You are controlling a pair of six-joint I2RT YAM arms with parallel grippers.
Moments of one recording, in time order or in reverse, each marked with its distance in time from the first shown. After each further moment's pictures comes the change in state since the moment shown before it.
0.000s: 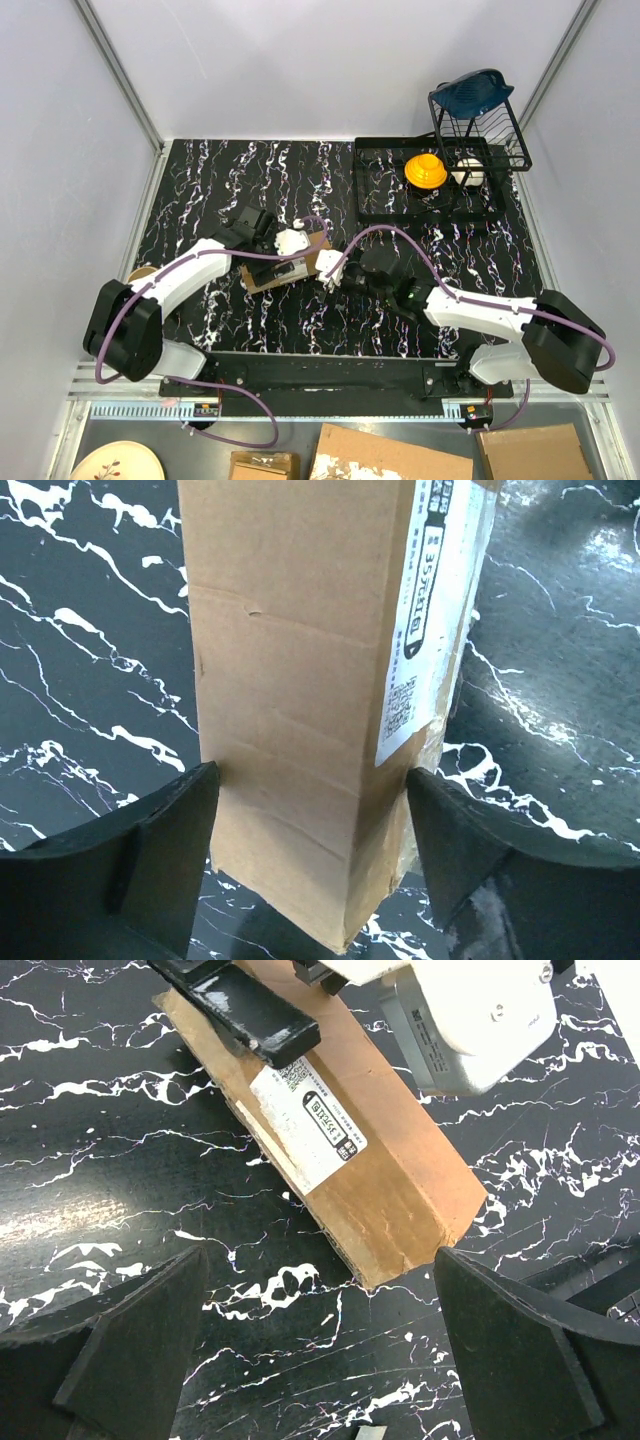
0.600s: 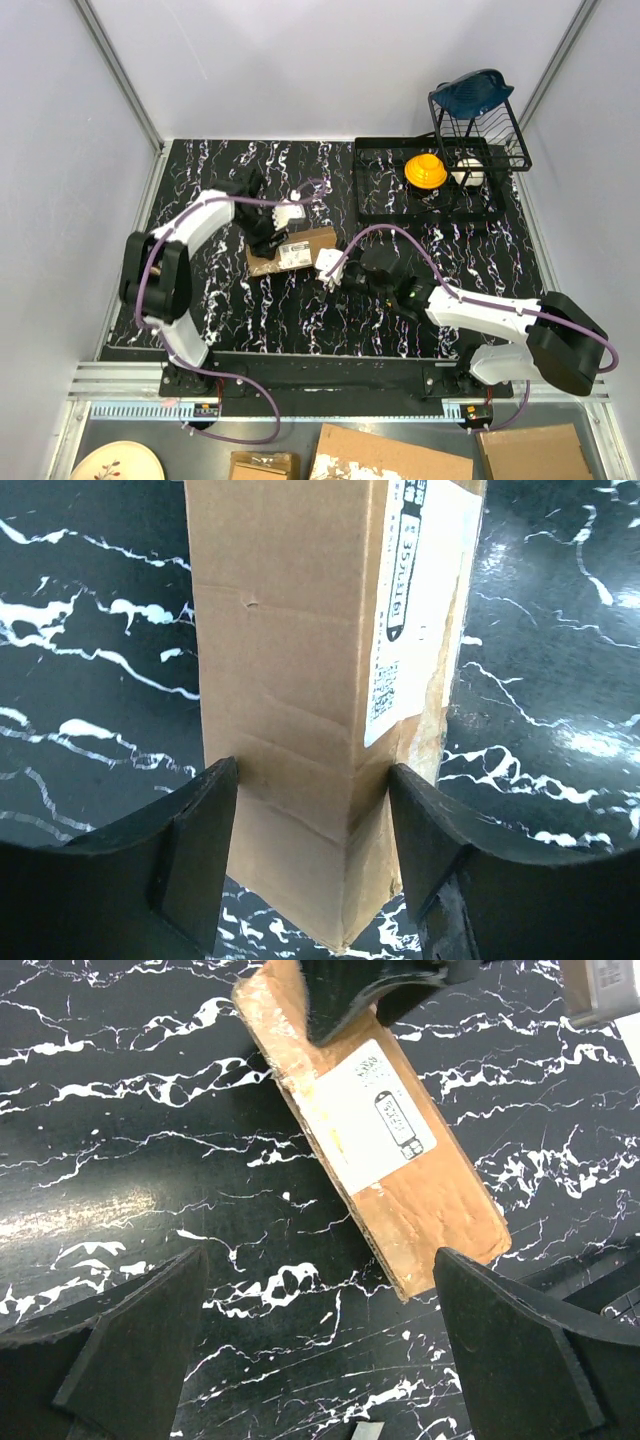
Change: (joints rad) left arm 0.172 0.272 0.293 -0.182 0.298 0.225; right arm 0.000 -0.019 0.008 -0.029 -0.005 0.005
